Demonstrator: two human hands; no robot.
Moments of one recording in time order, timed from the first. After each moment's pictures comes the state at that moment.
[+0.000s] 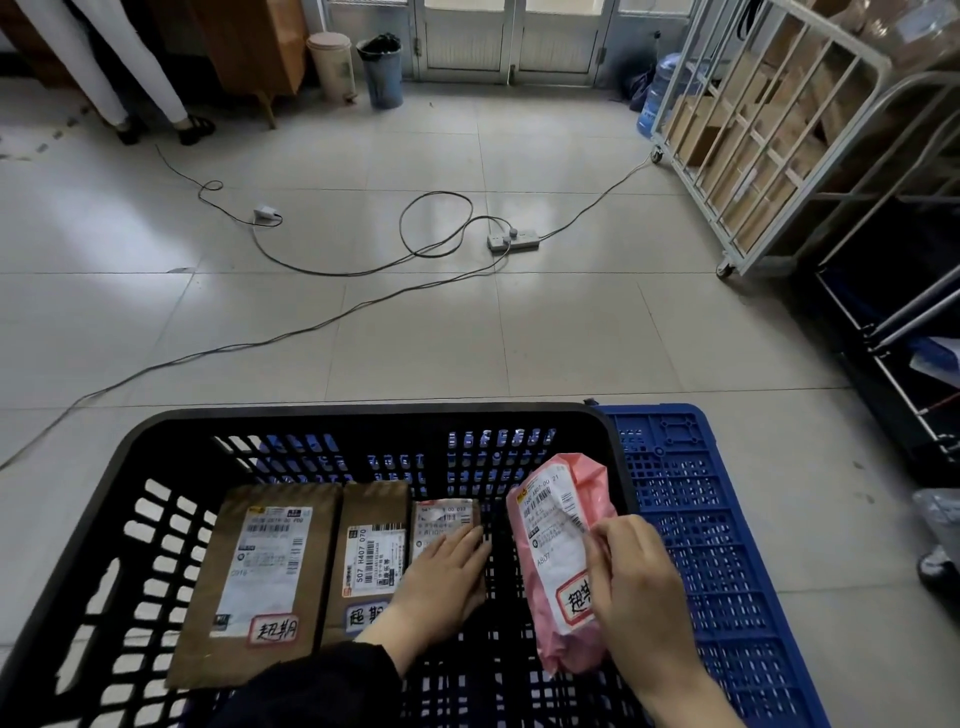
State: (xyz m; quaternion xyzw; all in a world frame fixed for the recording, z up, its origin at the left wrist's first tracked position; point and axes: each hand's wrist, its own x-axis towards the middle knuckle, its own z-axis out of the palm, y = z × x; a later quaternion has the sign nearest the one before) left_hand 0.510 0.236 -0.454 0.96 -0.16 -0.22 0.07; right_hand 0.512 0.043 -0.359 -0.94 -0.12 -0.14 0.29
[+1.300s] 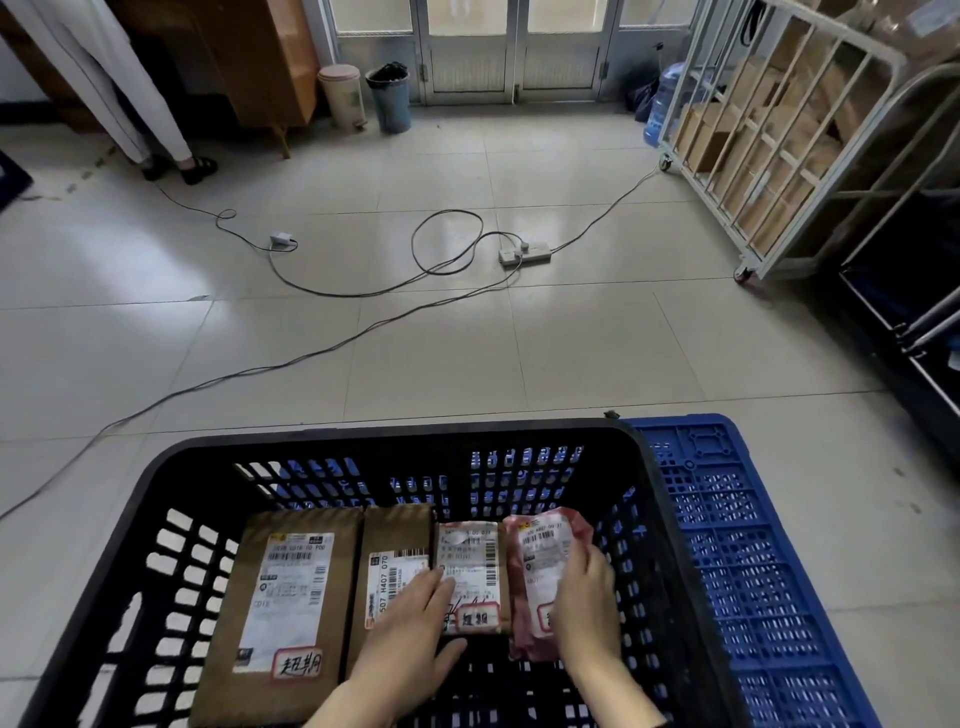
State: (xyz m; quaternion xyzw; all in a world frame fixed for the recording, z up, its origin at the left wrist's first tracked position) left_hand 0.478 0.283 -0.436 0.95 -0.02 -0.27 0.16; right_hand 0.530 0.095 -0.464 -0.97 0.07 0.12 0.21
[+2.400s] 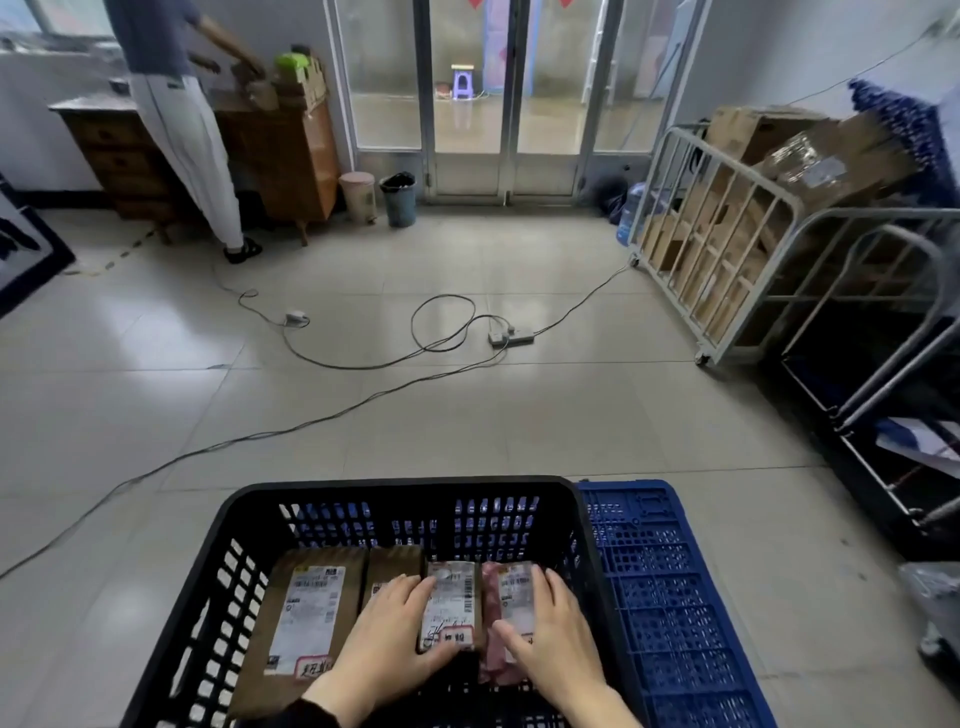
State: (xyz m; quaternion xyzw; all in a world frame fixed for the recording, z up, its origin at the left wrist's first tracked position) left_hand 0.454 0.270 -0.304 0.96 0.02 -0.22 0.15; right_hand 0.485 0.076 -0.323 -0.95 -0.05 0.19 0.24
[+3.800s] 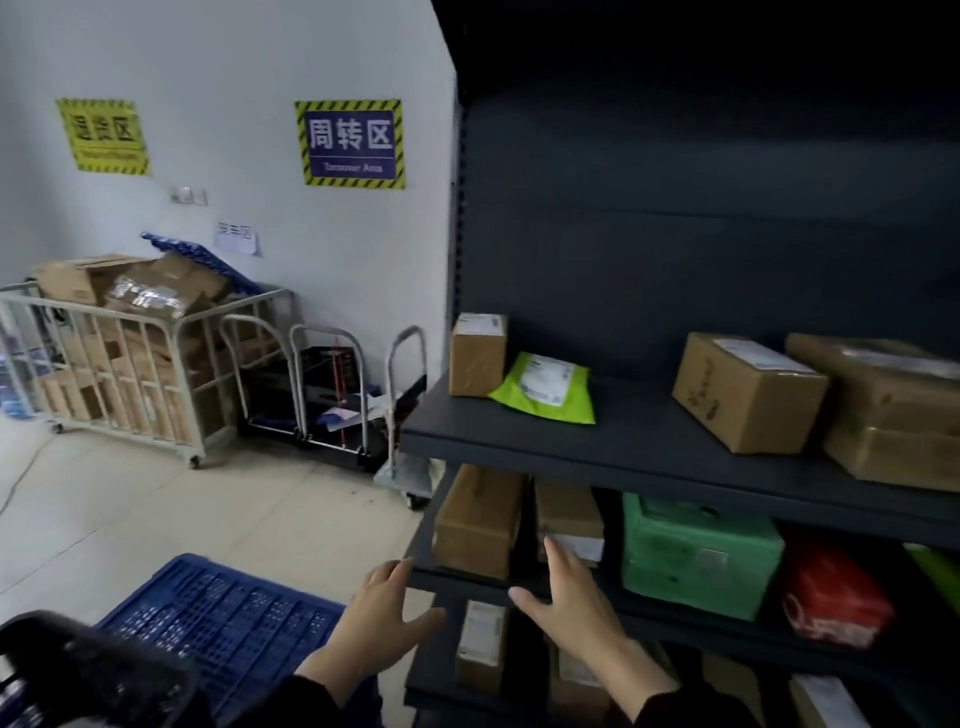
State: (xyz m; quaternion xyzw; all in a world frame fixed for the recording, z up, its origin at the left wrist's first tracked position) left_hand 0.165 -0.020 -0.140 0.81 -0.52 -0.21 0.17; right_hand -0.029 -0.137 -0.137 -0.84 0.47 -0.05 0.27
